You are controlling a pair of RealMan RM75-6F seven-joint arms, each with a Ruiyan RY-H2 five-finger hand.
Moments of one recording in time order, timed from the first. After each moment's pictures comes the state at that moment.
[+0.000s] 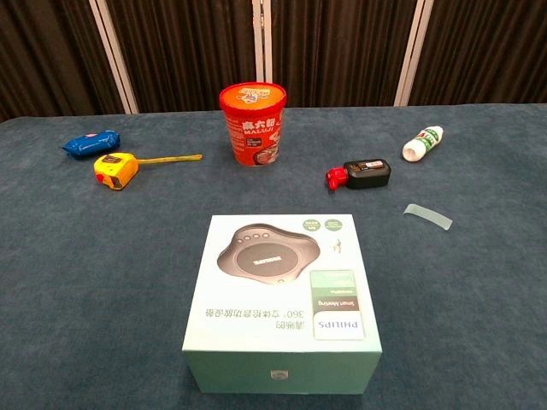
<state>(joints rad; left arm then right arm) -0.09 -1.15 -0.06 -1.56 1.53 1.54 0.01 0.07 -1.17 0.09 -1.56 -1.55 1.58 -0.12</state>
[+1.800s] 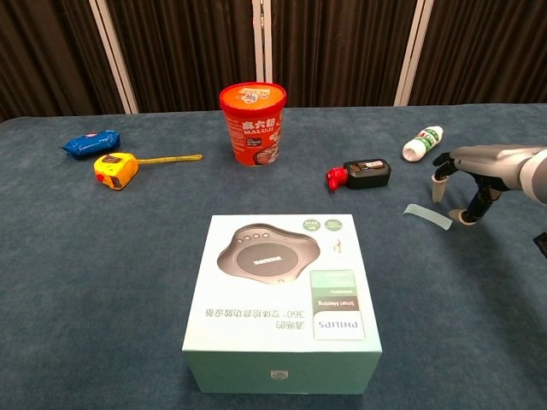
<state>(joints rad) -0.12 -1.20 -0.08 -1.51 1.44 1.47 0.05 0.76 -1.53 0.20 -1.40 -0.60 0.90 -0.62</state>
